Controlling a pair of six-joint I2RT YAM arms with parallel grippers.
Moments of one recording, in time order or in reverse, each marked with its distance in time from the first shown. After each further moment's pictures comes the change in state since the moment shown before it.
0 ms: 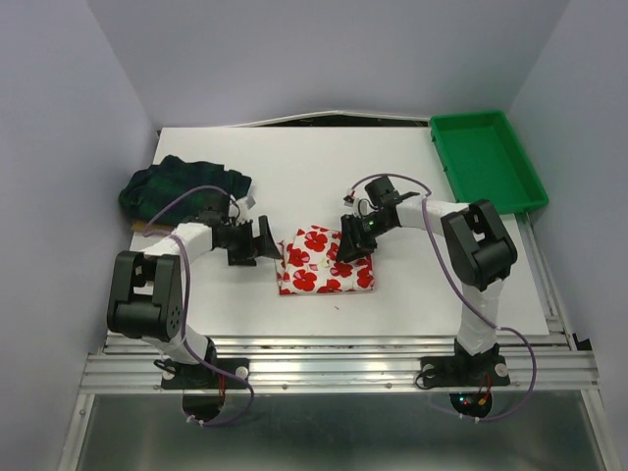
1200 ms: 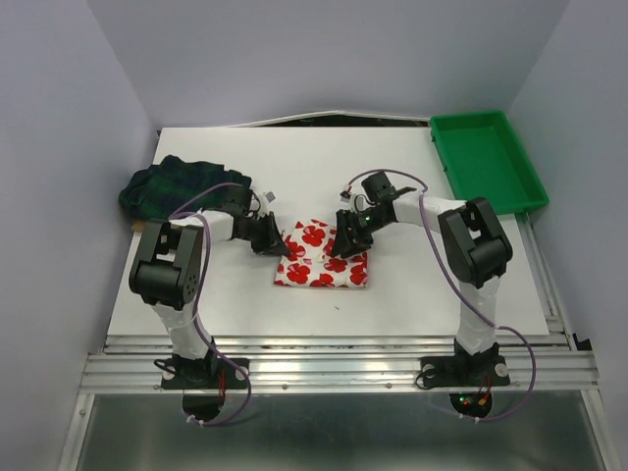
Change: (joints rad) left arm -0.084 0.241 0.063 0.161 0.091 -0.154; right arm 0.002 0.034 0.064 -0.037 -0.020 0.005
